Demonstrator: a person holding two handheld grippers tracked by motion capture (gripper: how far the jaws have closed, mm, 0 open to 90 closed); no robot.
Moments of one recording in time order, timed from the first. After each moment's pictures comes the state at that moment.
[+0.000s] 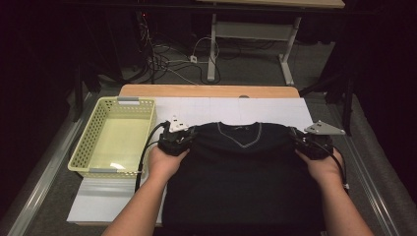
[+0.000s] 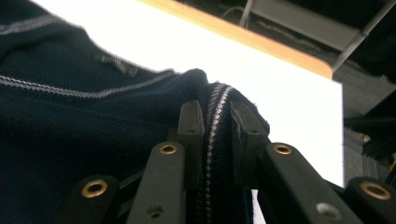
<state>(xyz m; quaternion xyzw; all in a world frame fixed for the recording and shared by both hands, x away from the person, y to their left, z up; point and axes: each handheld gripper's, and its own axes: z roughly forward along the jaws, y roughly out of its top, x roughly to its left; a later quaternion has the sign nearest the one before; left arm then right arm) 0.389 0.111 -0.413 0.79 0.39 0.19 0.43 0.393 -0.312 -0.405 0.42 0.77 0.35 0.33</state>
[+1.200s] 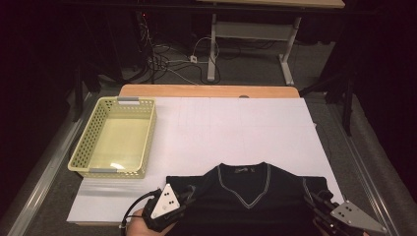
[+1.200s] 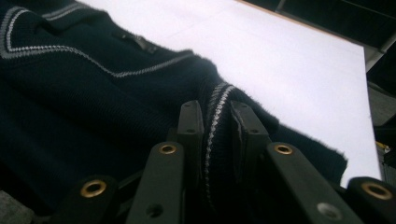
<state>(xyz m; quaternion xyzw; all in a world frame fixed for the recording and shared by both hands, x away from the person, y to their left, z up) 0.224 0.124 -0.454 0.85 0.26 0.16 0.43 0.207 -0.340 -0.456 0.36 0.77 0.40 0.33</state>
